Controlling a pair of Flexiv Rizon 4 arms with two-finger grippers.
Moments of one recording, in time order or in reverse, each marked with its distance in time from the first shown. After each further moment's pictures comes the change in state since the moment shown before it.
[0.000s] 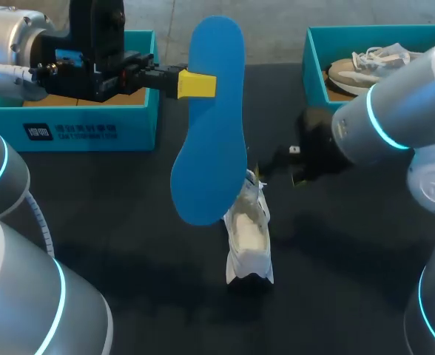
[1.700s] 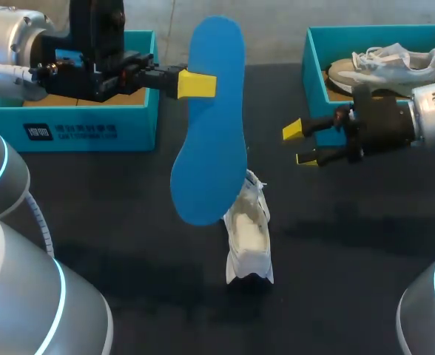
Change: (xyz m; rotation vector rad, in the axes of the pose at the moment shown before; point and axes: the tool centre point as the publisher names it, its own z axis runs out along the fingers) left arm 0.000 0.000 0.000 0.000 0.000 0.000; right arm 0.026 0.025 -0.083 0.036 0.651 0.174
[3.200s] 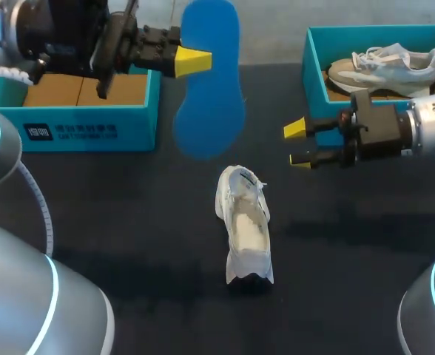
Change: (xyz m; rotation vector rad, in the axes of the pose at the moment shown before) left arm -0.020 -0.025 -0.009 -0.073 -0.115 0.637; right arm 0.003 -0.001 0.005 0.011 0.137 0.013
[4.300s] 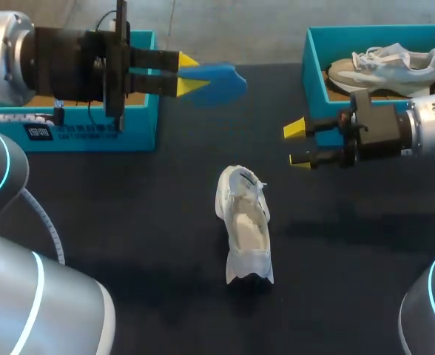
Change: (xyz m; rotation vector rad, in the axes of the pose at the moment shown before) left arm -0.006 0.028 -0.004 -0.012 -0.064 0.781; right arm 0.000 0.000 0.000 0.000 0.001 -0.001
